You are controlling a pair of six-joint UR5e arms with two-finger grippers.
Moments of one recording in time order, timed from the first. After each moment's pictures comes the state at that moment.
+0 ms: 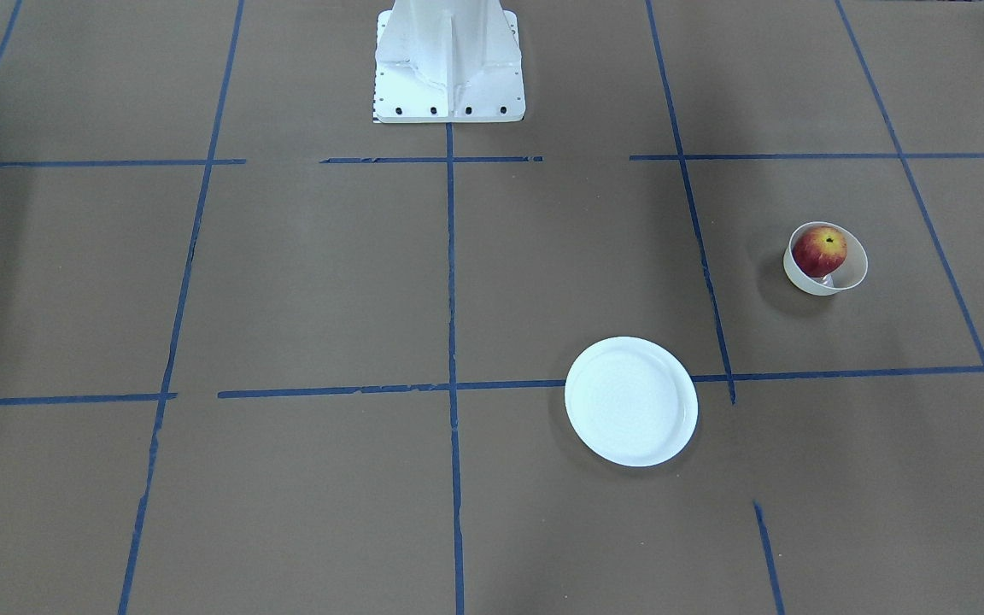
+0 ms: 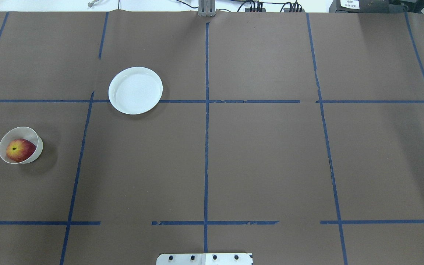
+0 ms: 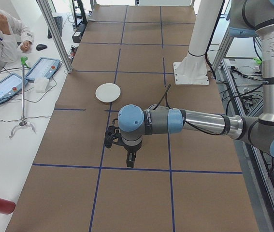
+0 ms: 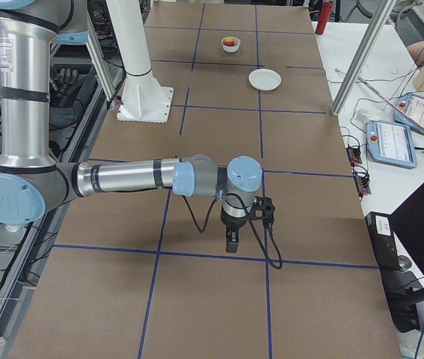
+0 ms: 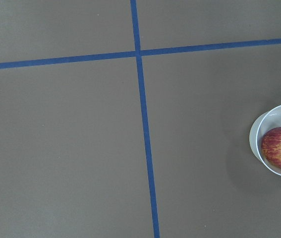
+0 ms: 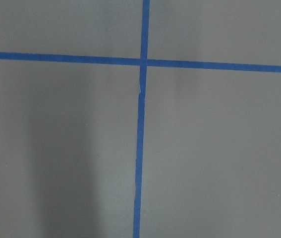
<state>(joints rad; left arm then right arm) -1.66 -1.41 -1.87 -1.38 -2.41 0.21 1.53 -1.65 1.77 -1.72 2.27 -0.01</state>
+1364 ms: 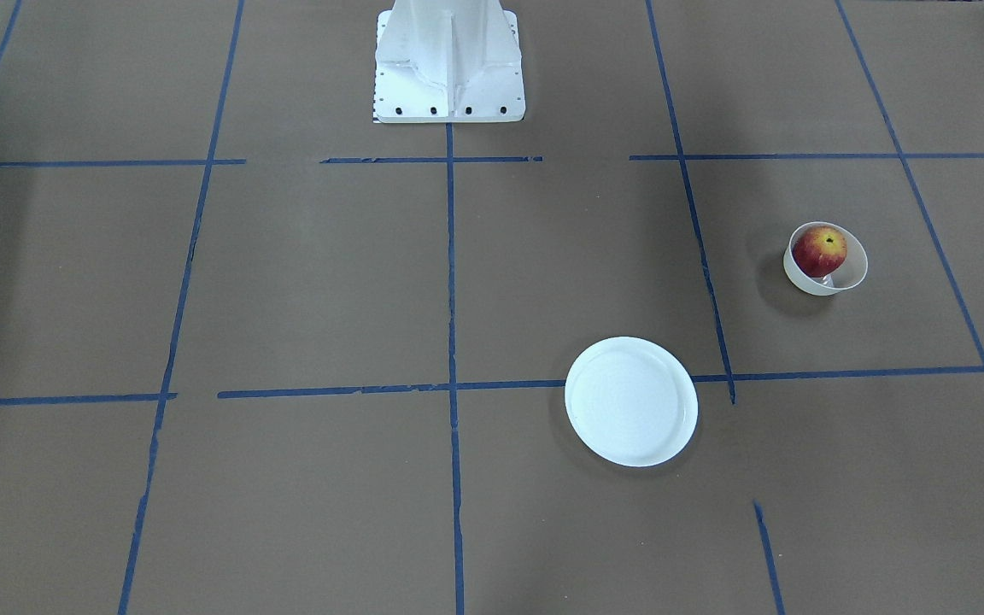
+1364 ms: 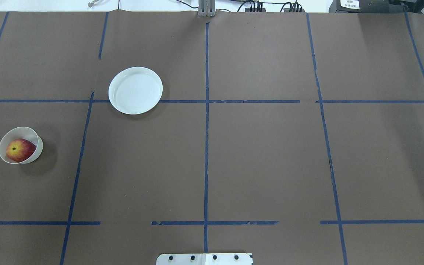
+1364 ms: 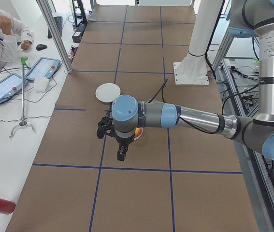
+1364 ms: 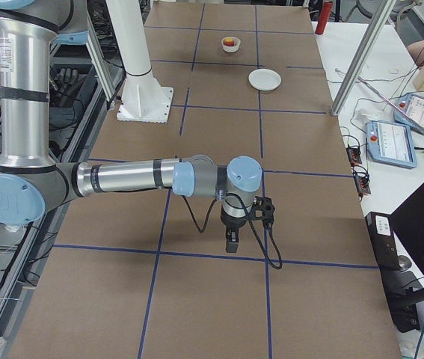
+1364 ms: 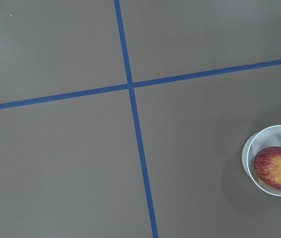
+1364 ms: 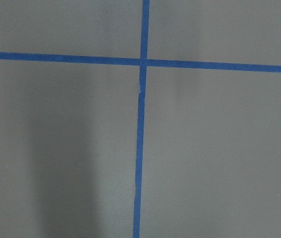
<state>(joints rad) -1.66 -1.48 -1.88 -1.40 -2.38 0.21 1.53 -1.65 1.77 -1.72 2.27 -0.01</state>
